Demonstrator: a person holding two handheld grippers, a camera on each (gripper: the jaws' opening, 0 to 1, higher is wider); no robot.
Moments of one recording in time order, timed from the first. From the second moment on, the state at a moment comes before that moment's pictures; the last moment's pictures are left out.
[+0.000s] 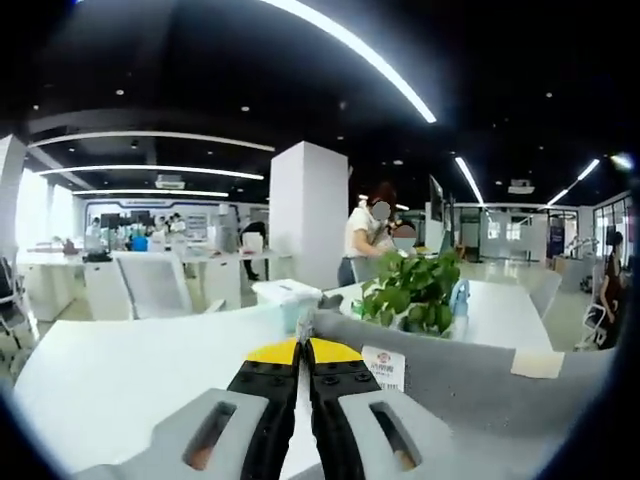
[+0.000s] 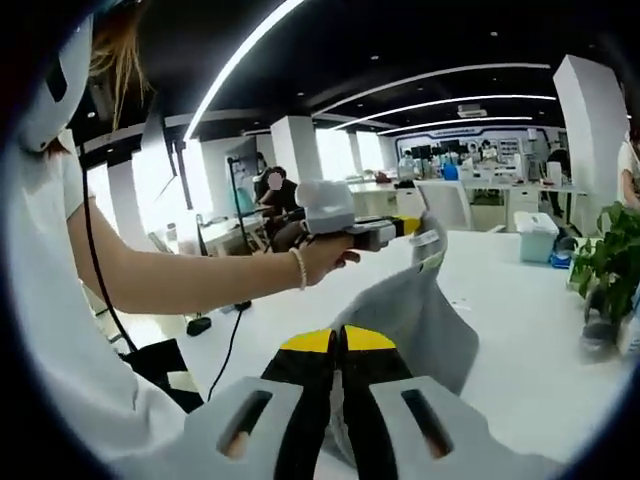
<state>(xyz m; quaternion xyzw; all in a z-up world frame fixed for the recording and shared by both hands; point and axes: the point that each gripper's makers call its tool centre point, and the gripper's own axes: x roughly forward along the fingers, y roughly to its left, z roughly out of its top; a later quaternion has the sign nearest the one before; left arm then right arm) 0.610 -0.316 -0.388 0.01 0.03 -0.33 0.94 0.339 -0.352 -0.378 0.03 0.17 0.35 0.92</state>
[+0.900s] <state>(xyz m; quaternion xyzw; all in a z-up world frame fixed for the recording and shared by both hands) 0.606 -0.249 -0.427 -0.01 0.04 -0.33 0.94 0.335 -0.275 -0.414 -0.03 0.21 0.43 0.88</state>
